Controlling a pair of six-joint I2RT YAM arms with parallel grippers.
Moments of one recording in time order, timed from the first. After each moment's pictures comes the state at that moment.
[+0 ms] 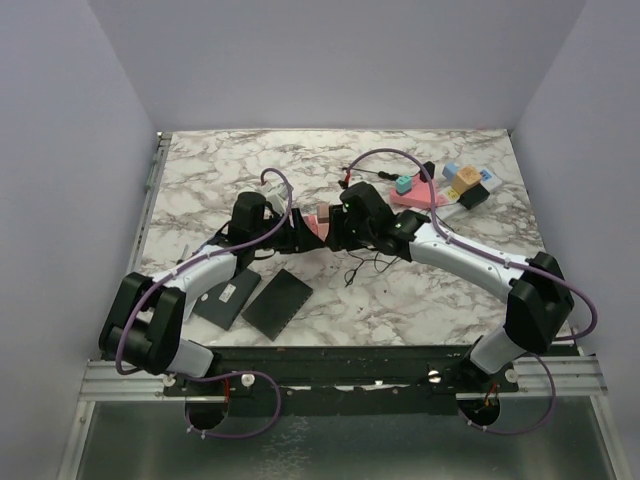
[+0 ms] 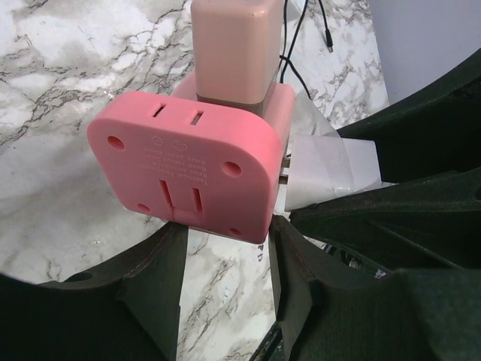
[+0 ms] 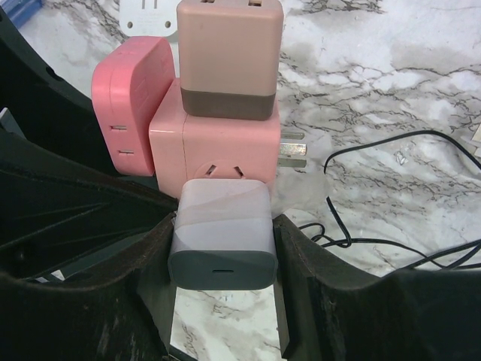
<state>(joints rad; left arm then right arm) -0.39 1.42 0.72 0.18 0.60 -0.58 0.83 1.57 1.22 -0.41 0.12 0.50</state>
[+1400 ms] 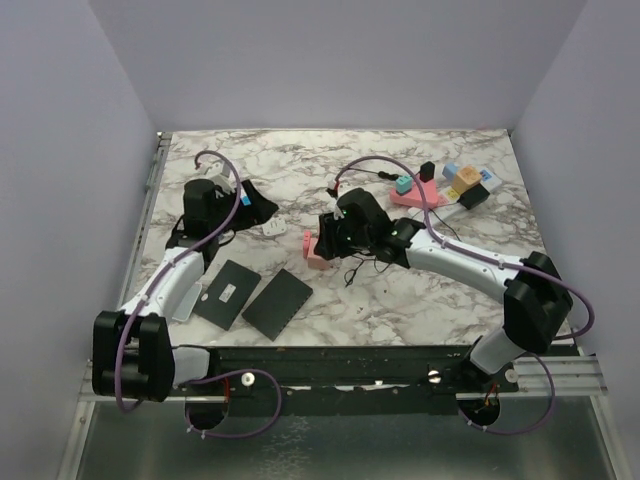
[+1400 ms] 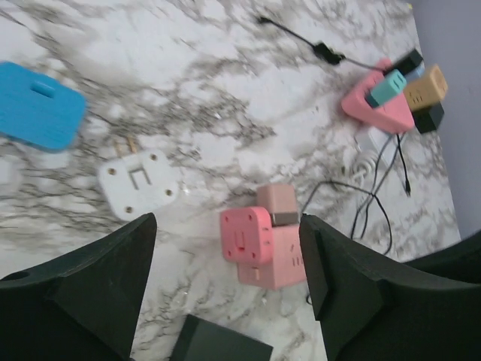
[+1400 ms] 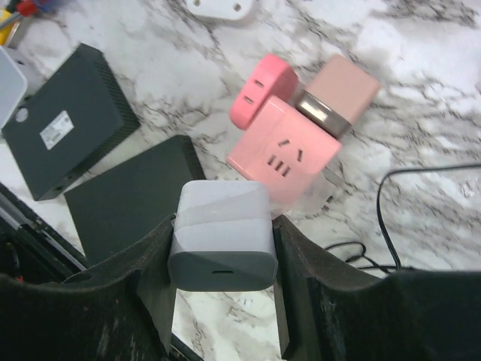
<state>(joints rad) -0.17 1.28 0.76 0.08 0.43 -0.51 0.85 1.58 1.16 -0.31 0.02 0.44</state>
